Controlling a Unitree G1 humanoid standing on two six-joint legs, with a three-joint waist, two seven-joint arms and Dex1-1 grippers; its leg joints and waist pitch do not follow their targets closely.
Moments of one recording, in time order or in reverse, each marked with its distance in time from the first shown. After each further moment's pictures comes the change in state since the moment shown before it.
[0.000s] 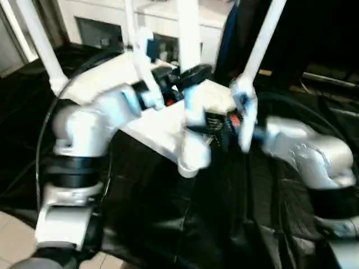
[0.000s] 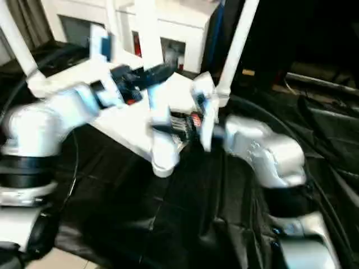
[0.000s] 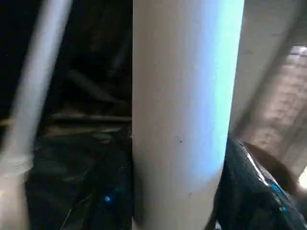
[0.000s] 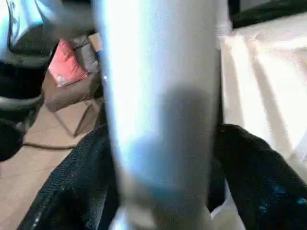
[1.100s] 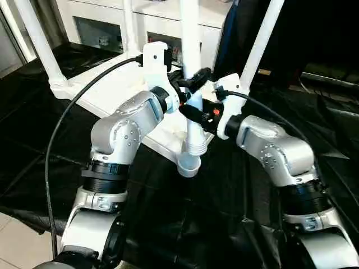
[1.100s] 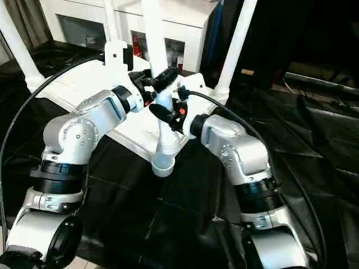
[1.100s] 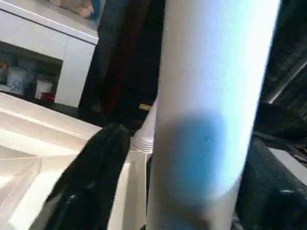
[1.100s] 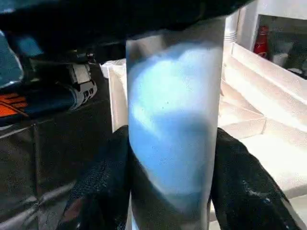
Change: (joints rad) left arm 0.009 -0.193 -0.068 0.147 0.335 -0.243 0.518; right arm -0.067 0.232 0.017 0.143 -0.269 -0.243 -0.489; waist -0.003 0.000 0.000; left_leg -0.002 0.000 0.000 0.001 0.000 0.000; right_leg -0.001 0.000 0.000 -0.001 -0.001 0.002
